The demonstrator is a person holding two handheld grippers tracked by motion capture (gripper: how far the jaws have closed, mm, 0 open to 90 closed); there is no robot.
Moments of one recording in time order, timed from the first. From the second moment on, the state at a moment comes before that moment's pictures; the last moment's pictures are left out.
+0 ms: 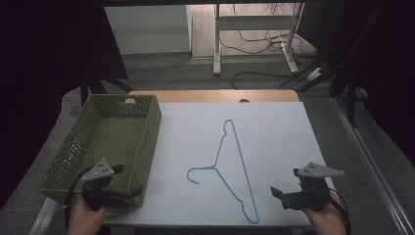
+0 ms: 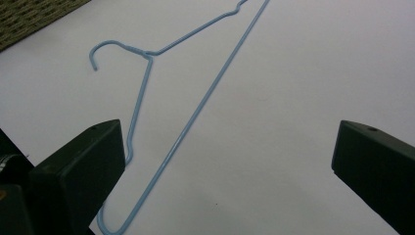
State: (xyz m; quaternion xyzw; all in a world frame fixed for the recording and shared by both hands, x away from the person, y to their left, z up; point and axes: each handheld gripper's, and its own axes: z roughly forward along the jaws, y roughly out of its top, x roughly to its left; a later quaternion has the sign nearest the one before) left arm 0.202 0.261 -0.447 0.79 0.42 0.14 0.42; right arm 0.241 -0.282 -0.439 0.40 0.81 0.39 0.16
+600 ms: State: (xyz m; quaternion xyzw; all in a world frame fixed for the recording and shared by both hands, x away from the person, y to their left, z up) left arm 0.212 0.228 -0.441 0.81 0.38 0.12 0.43; right arm 0.248 -0.259 -0.436 0.39 0.82 0.39 0.15
